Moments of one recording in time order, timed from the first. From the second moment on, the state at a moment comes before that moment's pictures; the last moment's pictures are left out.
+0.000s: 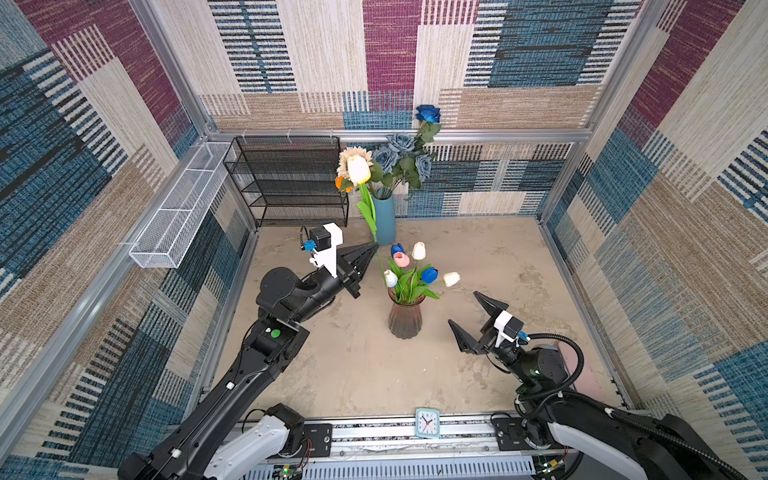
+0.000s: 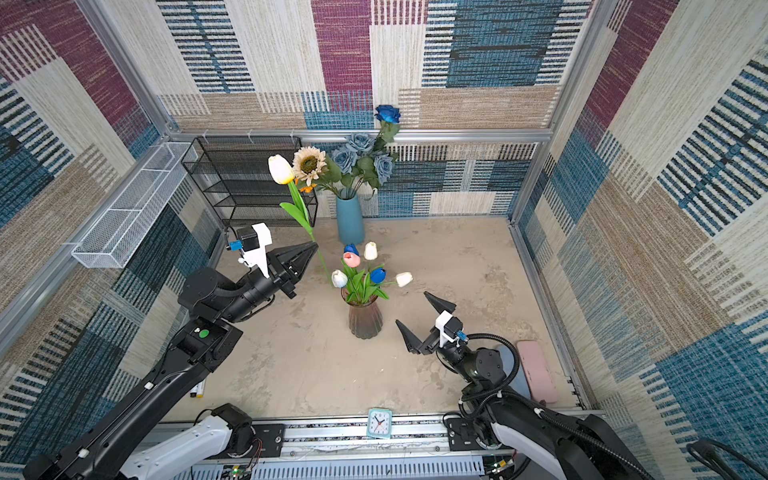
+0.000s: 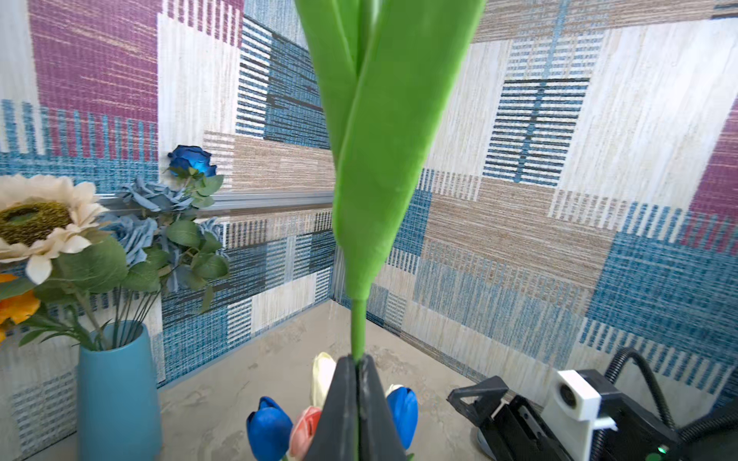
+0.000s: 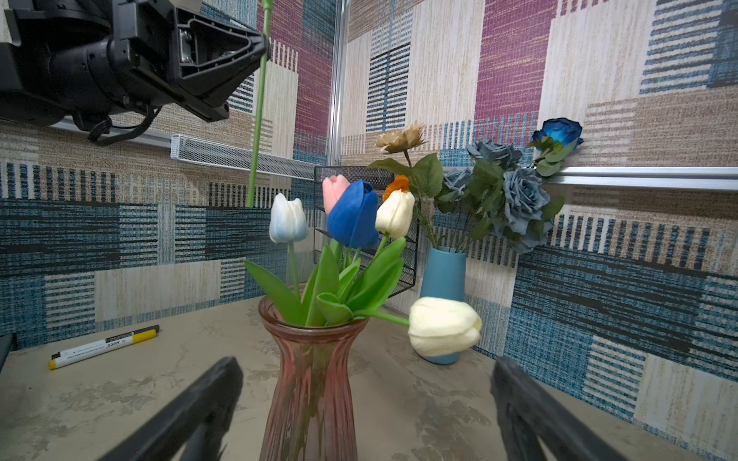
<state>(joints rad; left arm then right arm) -0.52 0.94 0.92 0.30 0.41 -0.23 0.57 0.86 0.00 1.24 -0.22 -0.01</state>
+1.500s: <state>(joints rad) -0.75 1.15 0.68 0.58 0.03 -0.07 0.57 0.89 0.00 1.24 -0.22 -0.01</state>
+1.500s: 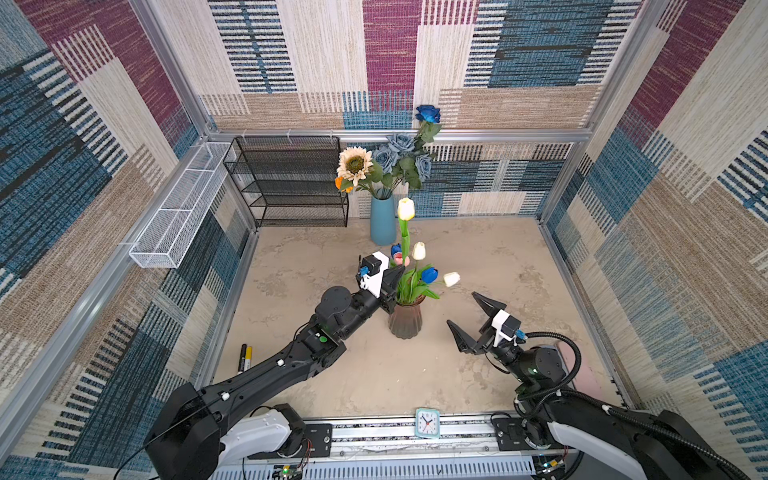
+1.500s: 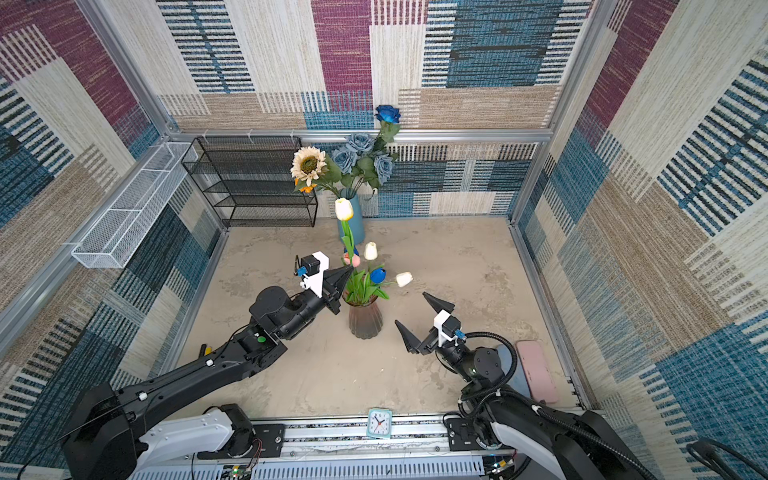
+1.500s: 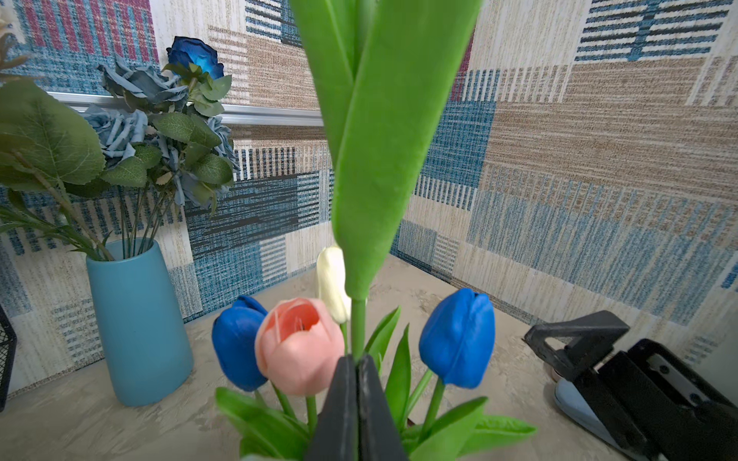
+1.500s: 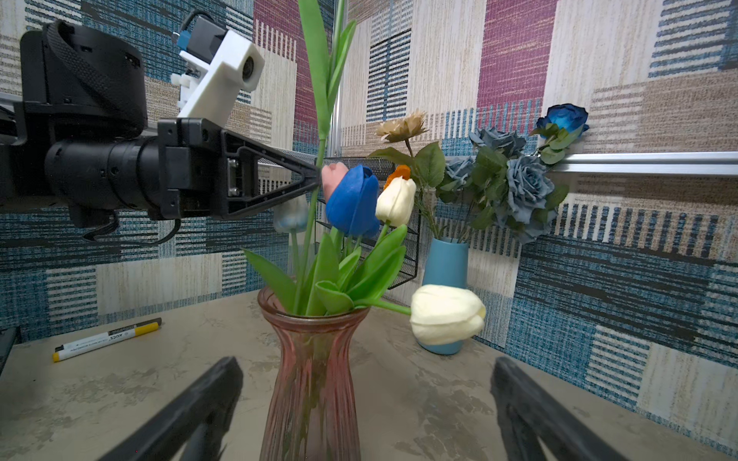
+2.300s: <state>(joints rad) -0.75 0.81 0.57 0.41 0.06 0.03 0.57 1.07 0.05 1.24 -0.26 -0.01</state>
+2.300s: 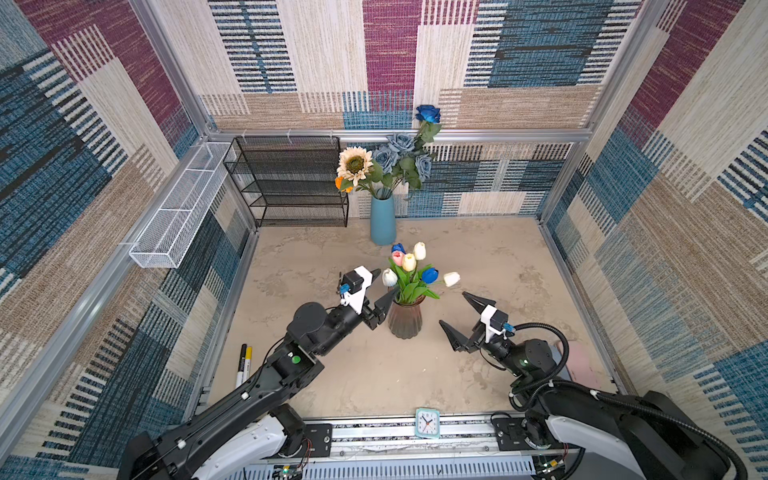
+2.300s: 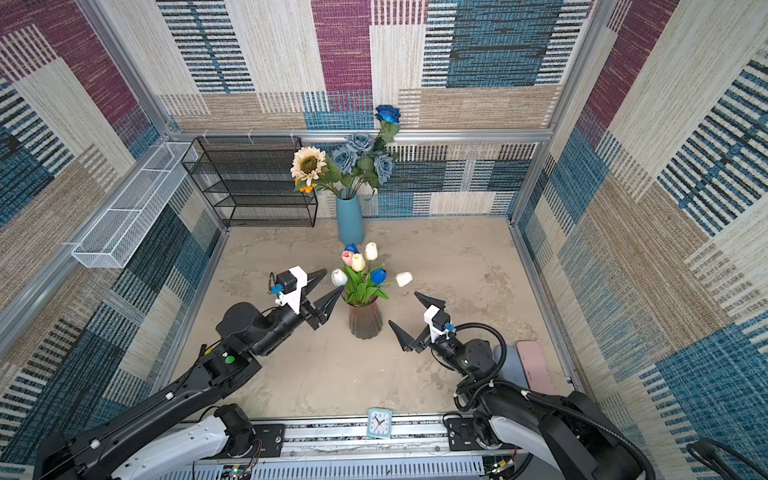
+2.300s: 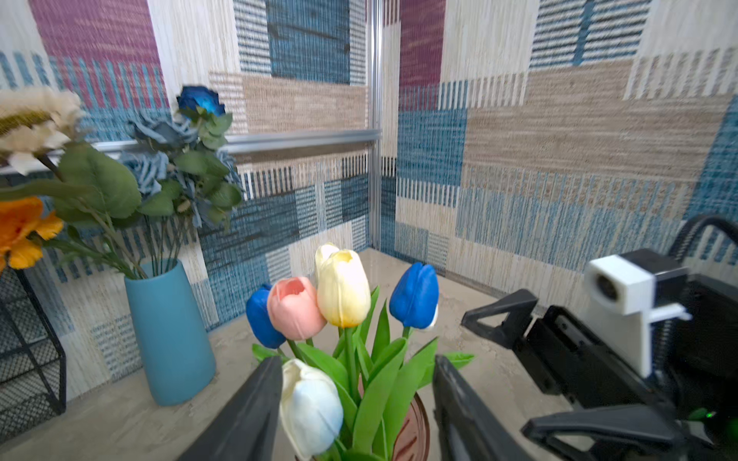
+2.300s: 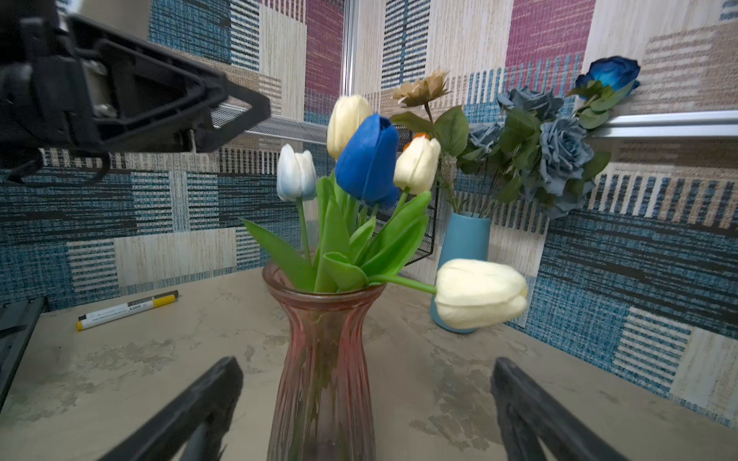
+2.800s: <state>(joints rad) -0.73 0.42 0.14 0.38 -0.10 0.01 0.62 1.55 0.26 1.36 -0.42 0.03</state>
